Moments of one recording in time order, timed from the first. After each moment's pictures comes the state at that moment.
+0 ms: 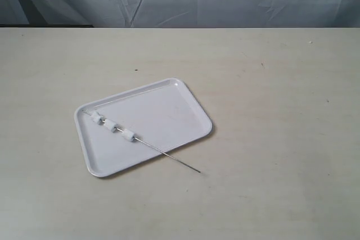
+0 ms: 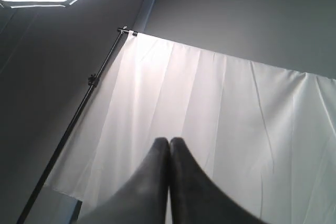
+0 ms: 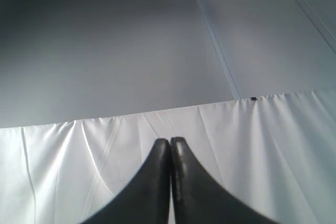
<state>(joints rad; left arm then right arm) 0.01 0.00 0.00 -0.28 -0.72 0.00 -0.05 0.00 0.00 0.14 -0.91 -0.03</state>
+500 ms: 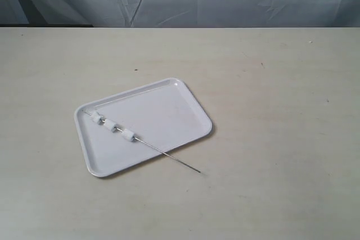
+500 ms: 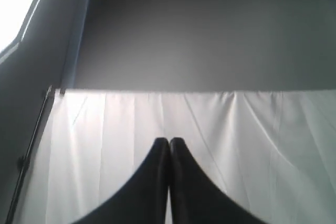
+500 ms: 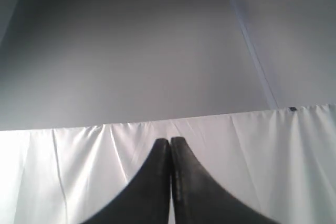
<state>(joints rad) 0.01 0.10 -0.29 0.12 -0.67 -0.11 0.03 0.13 -0.40 0.08 -0.60 -0.05</state>
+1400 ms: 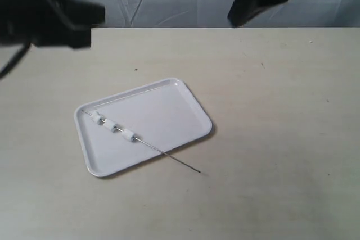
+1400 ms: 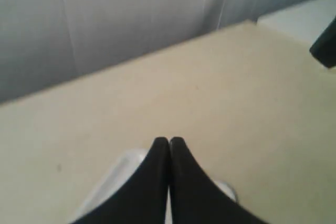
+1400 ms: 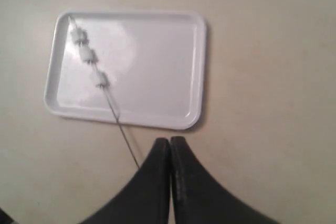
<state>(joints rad) -0.26 1.22 -0.80 1.73 -0.48 -1.70 0.41 1.63 -1.60 0.31 1.20 -0.22</state>
